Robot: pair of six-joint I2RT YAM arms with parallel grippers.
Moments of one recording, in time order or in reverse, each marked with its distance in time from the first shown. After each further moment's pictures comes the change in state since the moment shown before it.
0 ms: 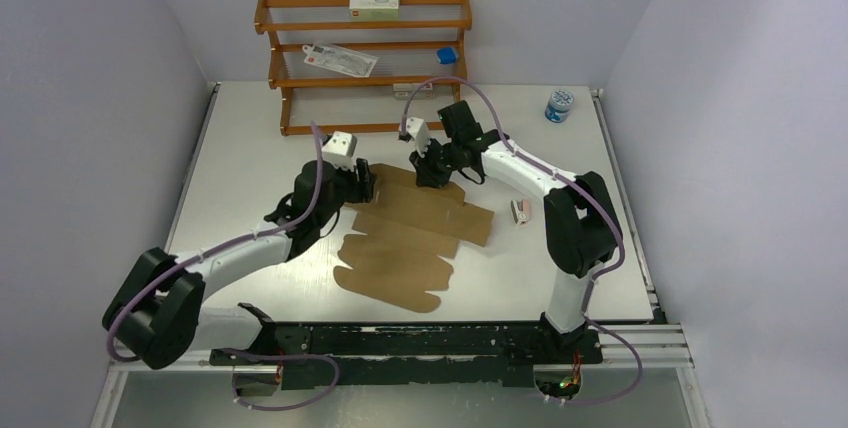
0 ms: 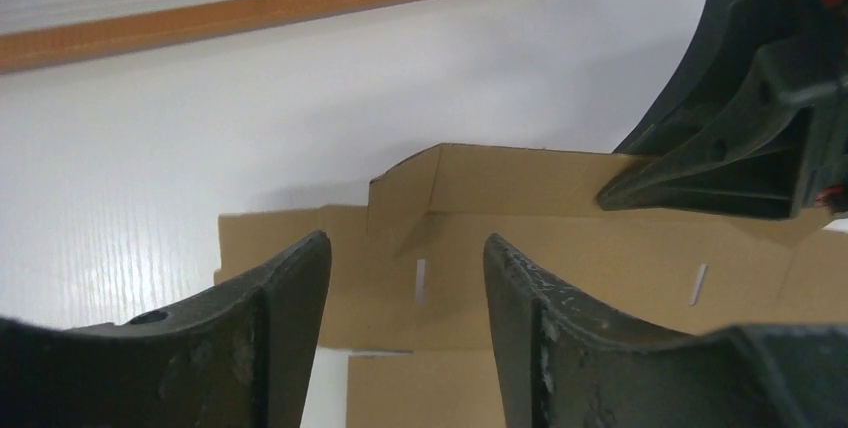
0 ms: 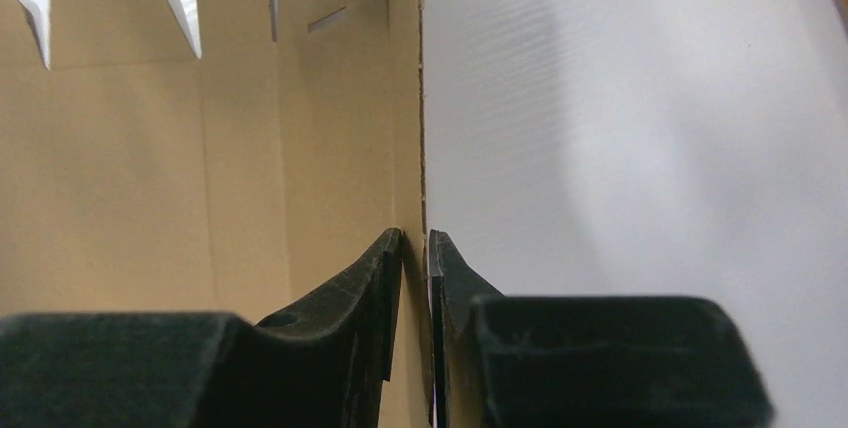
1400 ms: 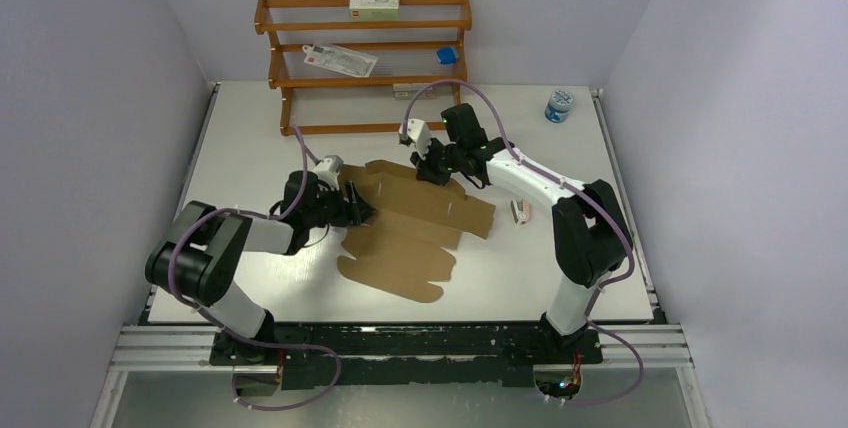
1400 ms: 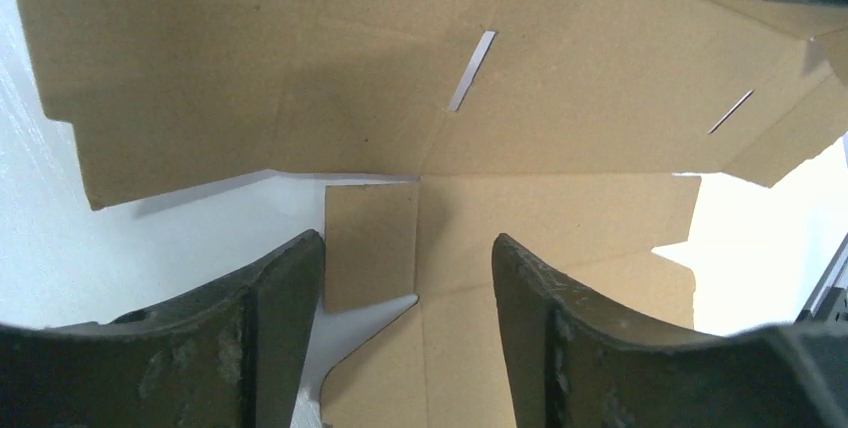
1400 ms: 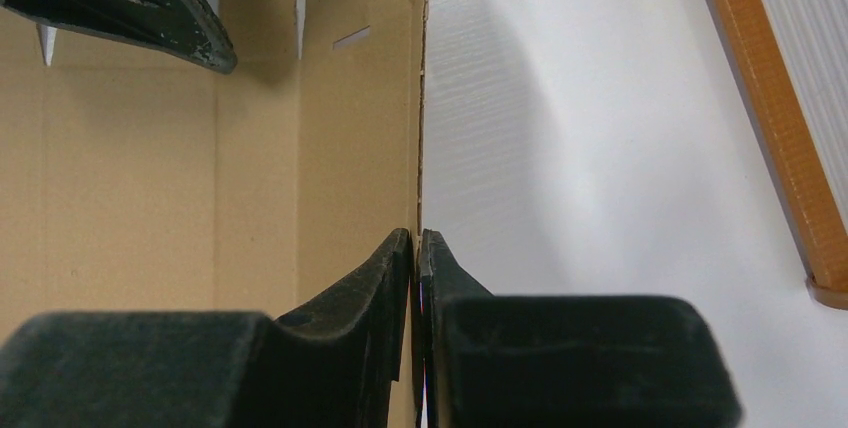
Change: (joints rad) left arm 0.262 0.294 -0.150 0.196 0.561 -0.237; right arm 0.020 -0.077 -0.106 0.140 0.039 -0.074
